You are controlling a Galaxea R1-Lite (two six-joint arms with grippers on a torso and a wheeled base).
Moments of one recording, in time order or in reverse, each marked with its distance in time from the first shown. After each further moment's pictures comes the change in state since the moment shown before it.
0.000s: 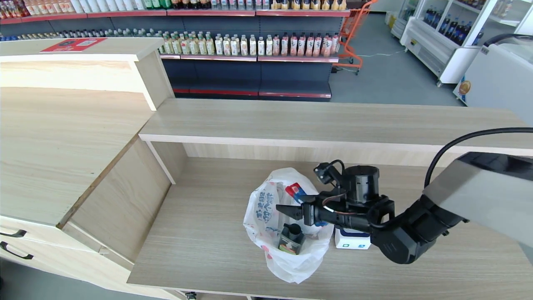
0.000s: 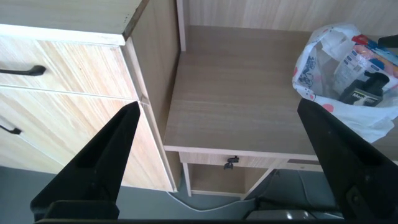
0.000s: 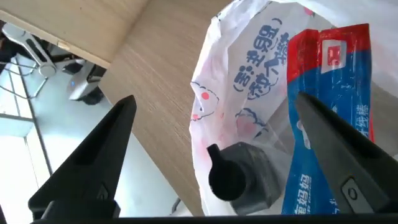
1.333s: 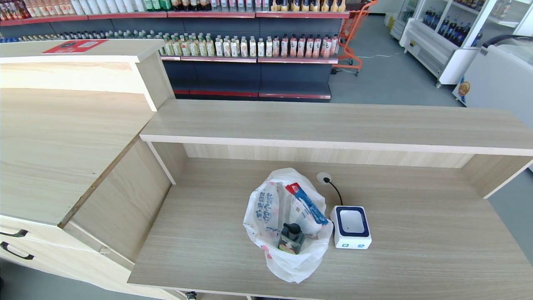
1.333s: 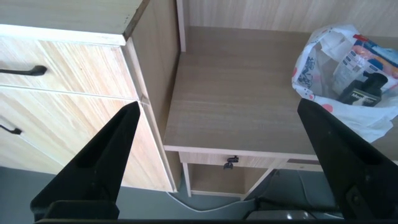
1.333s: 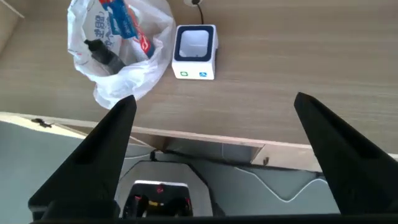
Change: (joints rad) left arm 0.000 0.000 0.000 0.000 0.000 0.000; right arm -0.491 -1.893 0.841 0.919 -0.290 -0.156
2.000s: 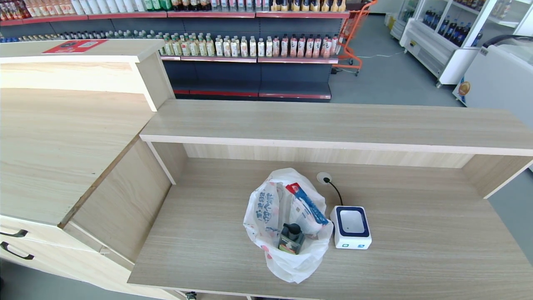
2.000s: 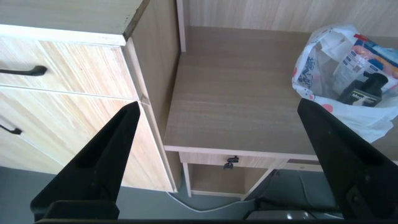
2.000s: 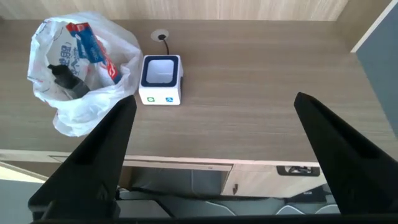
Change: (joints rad) left arm 0.000 0.000 0.000 0.000 0.000 0.000; right arm -0.028 -0.280 0.033 0.090 -0.103 -0.059
